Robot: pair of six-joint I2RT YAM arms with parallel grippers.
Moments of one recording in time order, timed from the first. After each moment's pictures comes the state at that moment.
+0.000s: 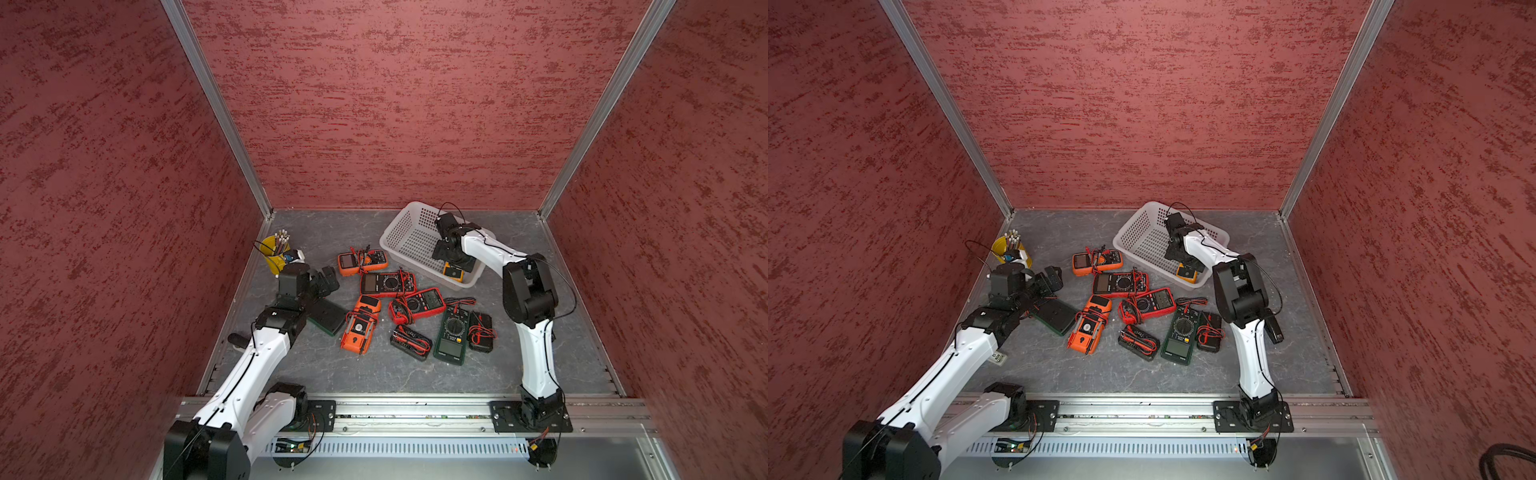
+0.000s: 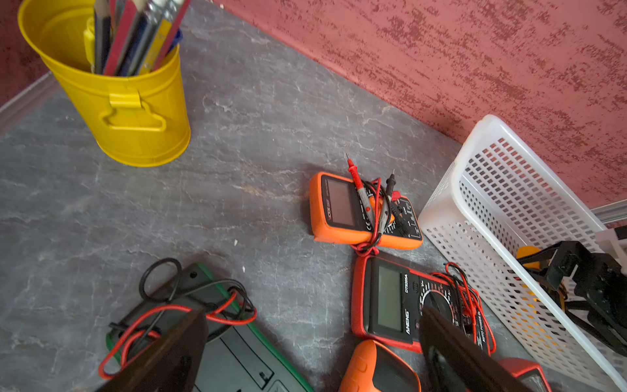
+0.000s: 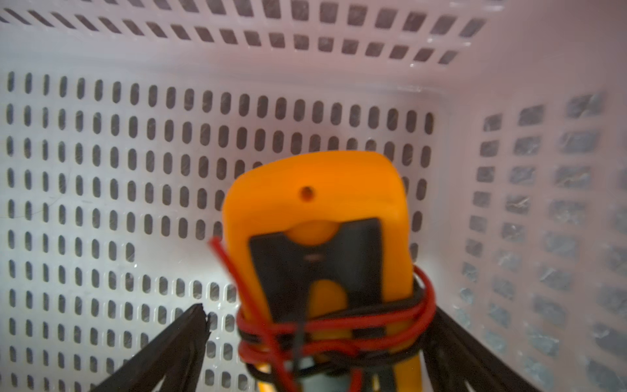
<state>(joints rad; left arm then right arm) -0.14 0.96 0.63 -0.27 -0.07 -0.53 0.37 2.19 1.77 -0.83 0.24 0.80</state>
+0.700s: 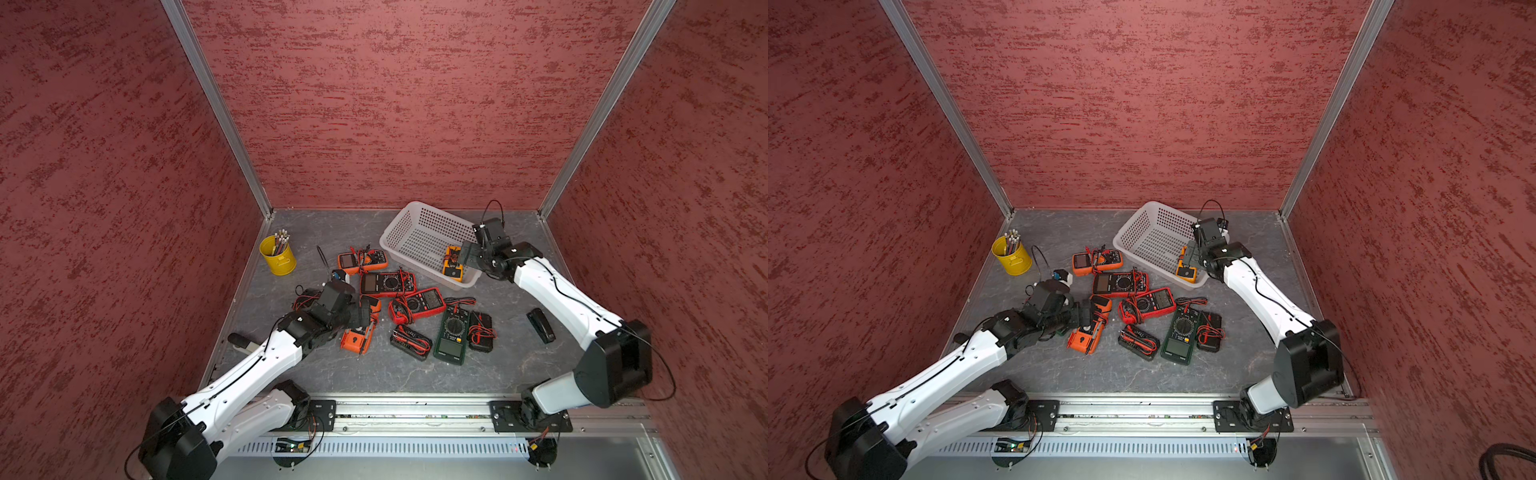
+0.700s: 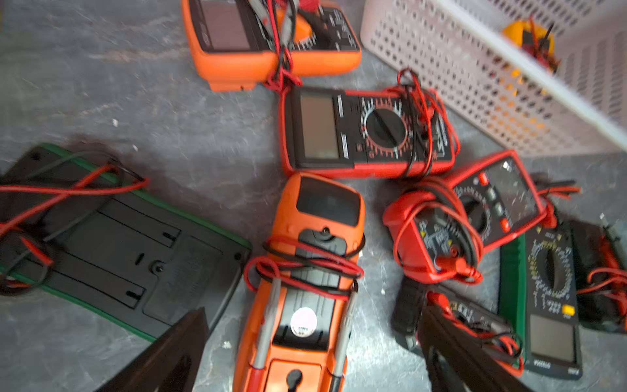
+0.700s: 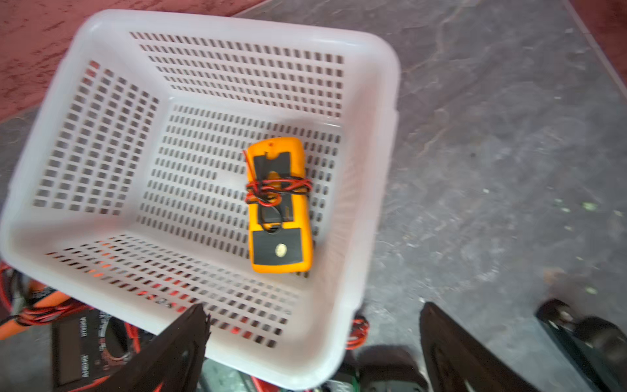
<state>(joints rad) -0.63 0.98 0.66 -0.59 -0.17 -0.57 0.37 1.45 1.23 -0.74 0.30 0.65</state>
